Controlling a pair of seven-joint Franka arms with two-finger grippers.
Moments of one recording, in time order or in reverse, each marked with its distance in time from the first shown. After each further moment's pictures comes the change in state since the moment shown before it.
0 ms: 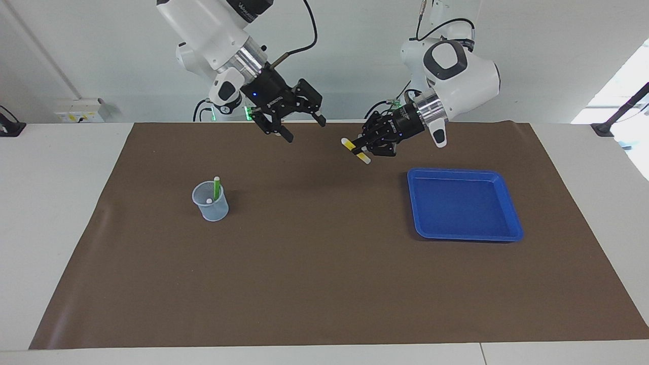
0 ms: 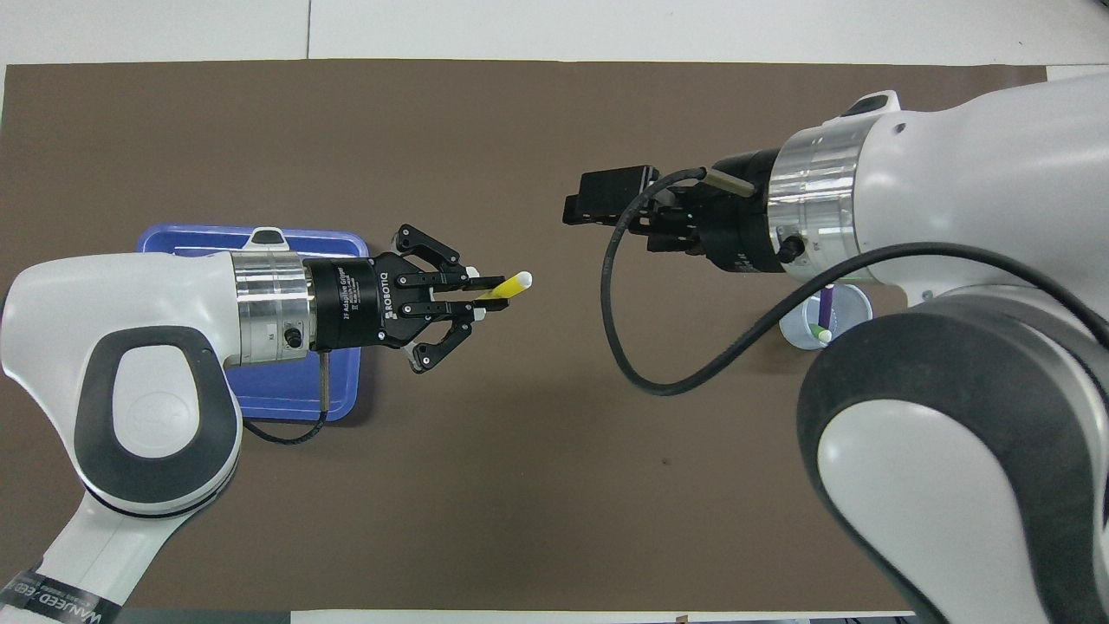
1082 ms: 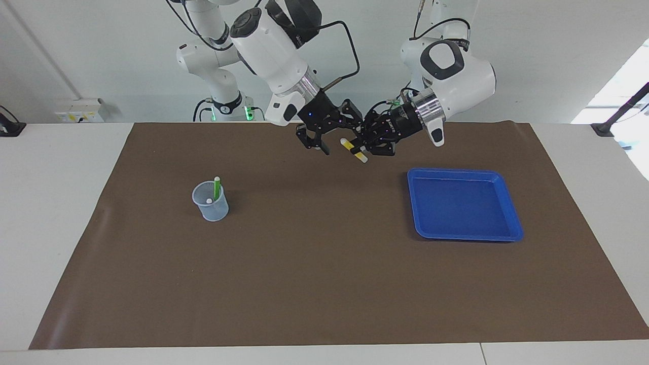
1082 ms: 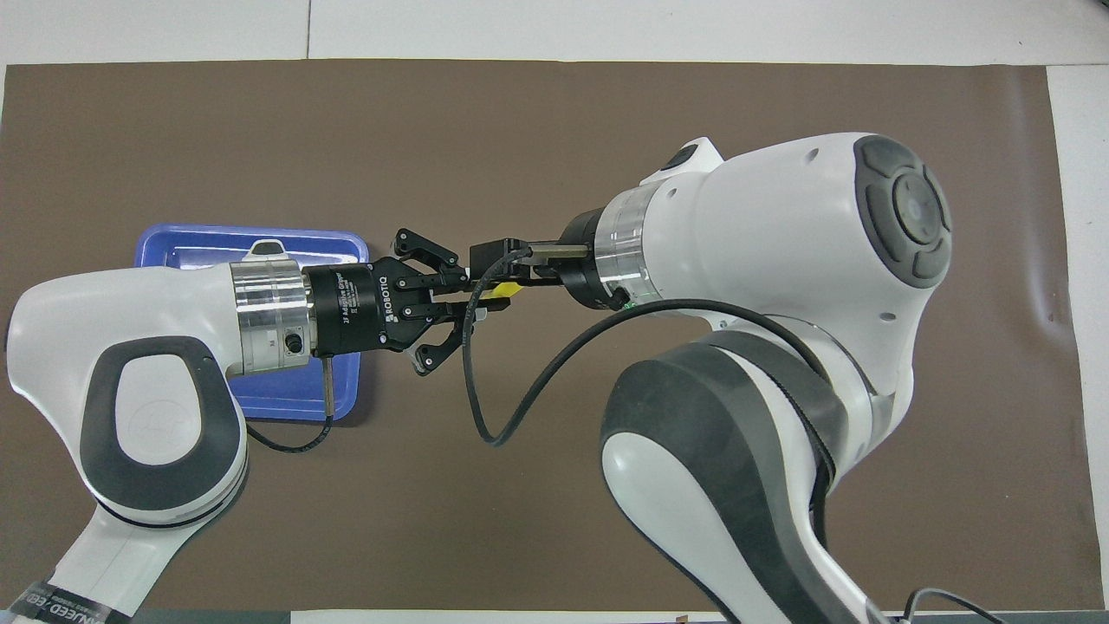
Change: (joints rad) left arm -0.004 -0.013 0.001 -0.028 -0.063 0.028 -0.002; right arm 0.138 0.097 -0.001 -0.005 -0.095 0.066 -0.039
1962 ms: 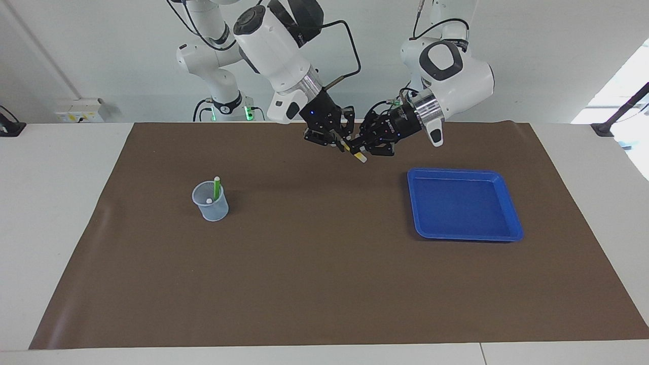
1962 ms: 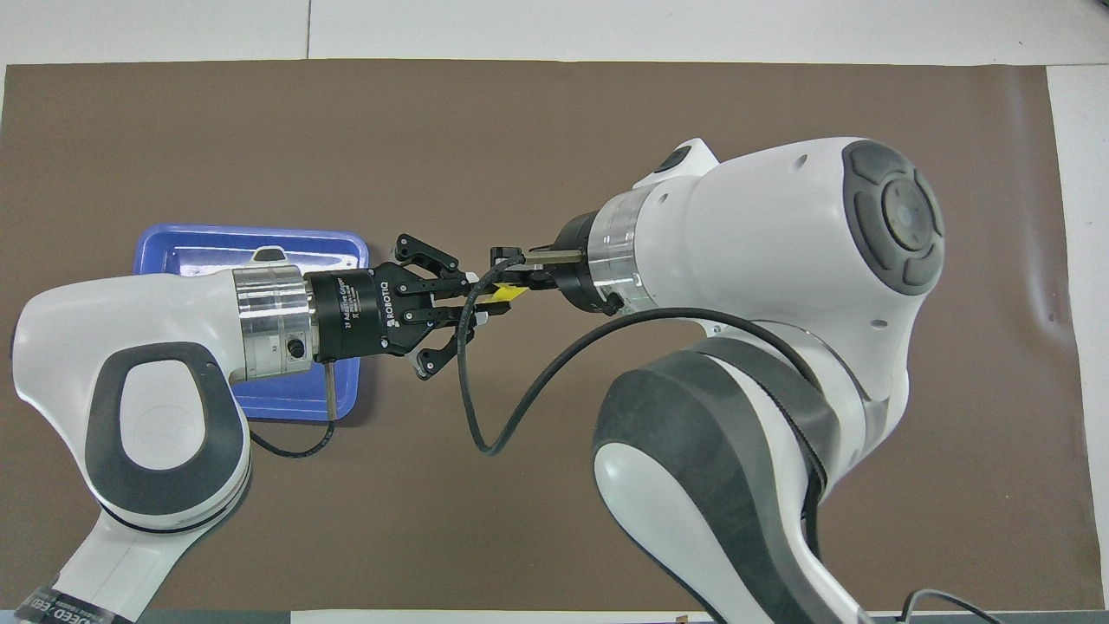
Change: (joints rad) left arm -0.003 -0.010 -0.001 -0.018 -0.014 0.012 0.000; right arm 0.007 -0.001 0.000 0.004 -0.014 0.001 -0.001
